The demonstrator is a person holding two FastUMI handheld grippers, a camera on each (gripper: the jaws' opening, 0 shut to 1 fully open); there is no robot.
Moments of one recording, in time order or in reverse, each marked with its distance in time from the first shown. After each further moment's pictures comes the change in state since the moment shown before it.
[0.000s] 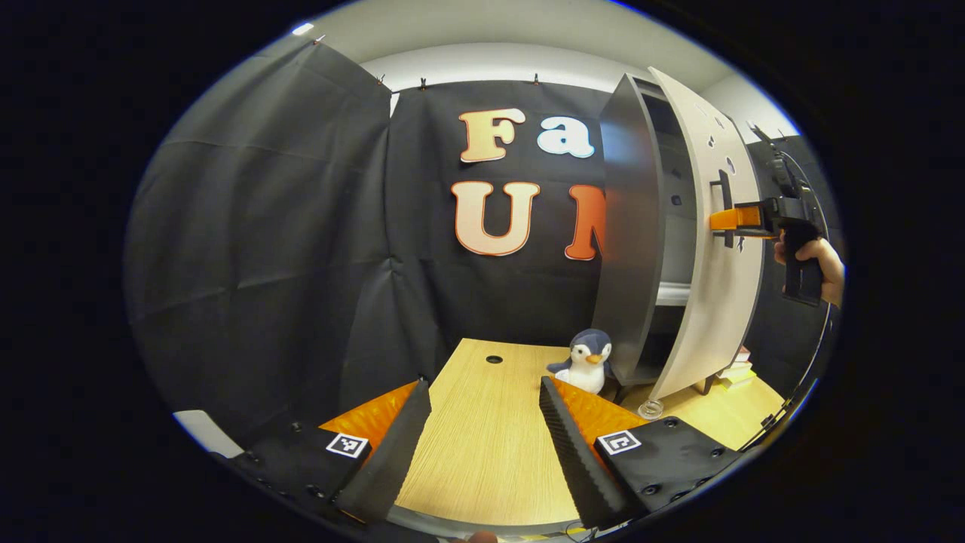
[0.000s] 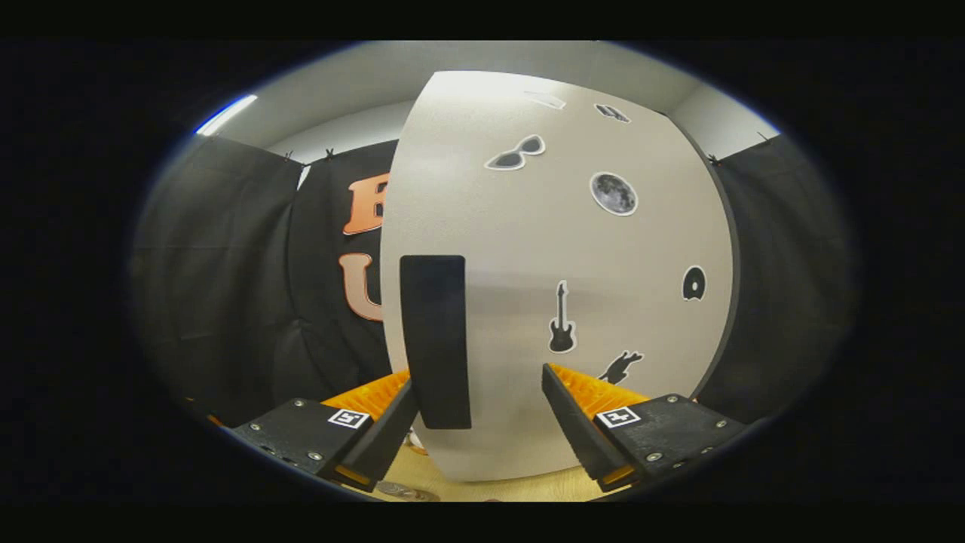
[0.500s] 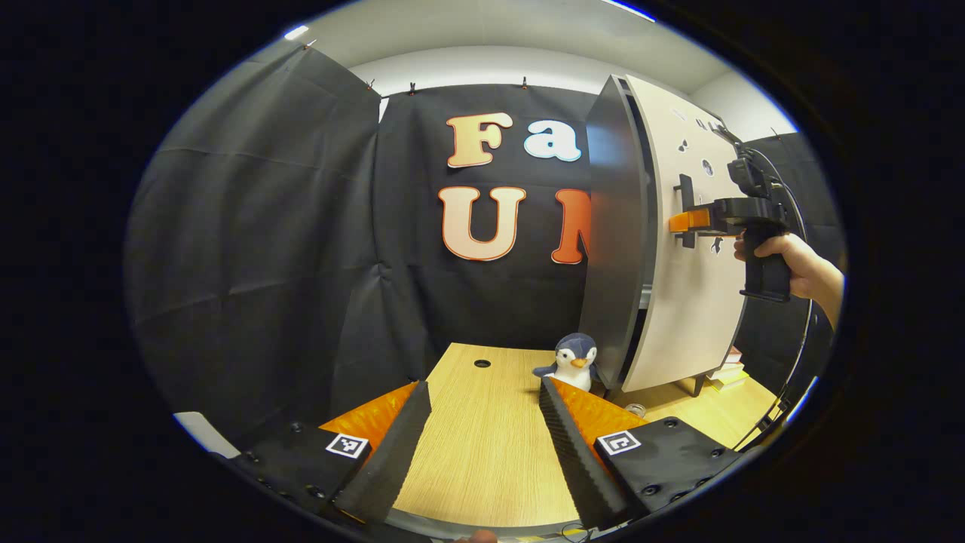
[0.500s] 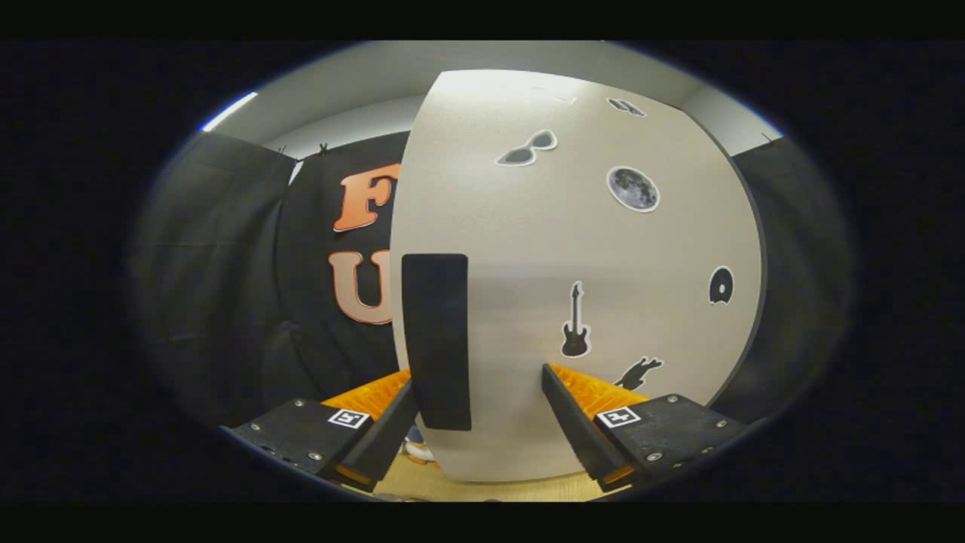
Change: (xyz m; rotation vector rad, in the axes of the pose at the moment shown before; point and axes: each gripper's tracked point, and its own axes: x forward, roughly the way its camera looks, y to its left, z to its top) left arm -0.007 -0.019 0.001 0.015 -0.007 -0.018; right arm 0.027 -0.003 -0.006 0.000 0.005 -0.044
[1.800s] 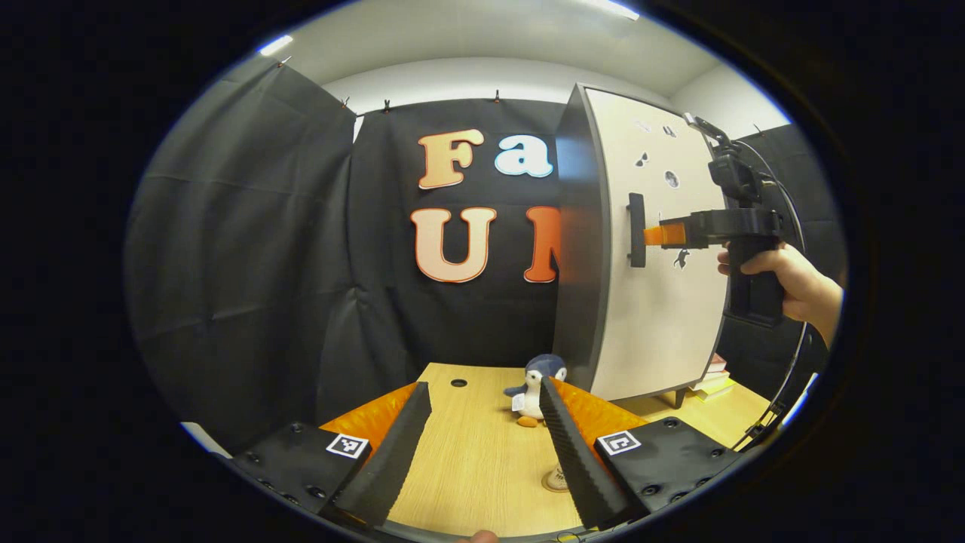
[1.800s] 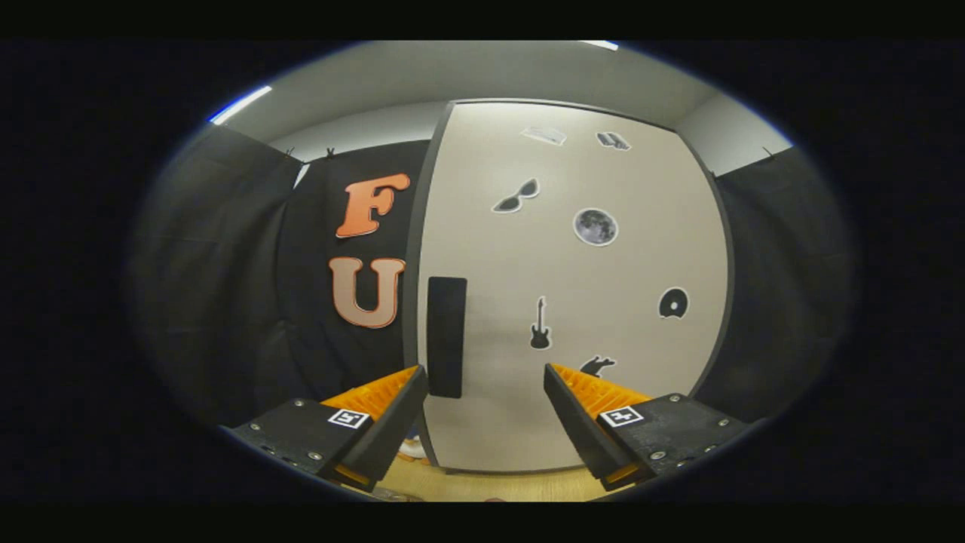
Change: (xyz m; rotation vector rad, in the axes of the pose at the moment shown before) left arm -0.002 -0.073 0.047 0.043 -0.078 -0.070; right arm -0.080 -0.013 0.018 -0.029 -0.027 -0.046
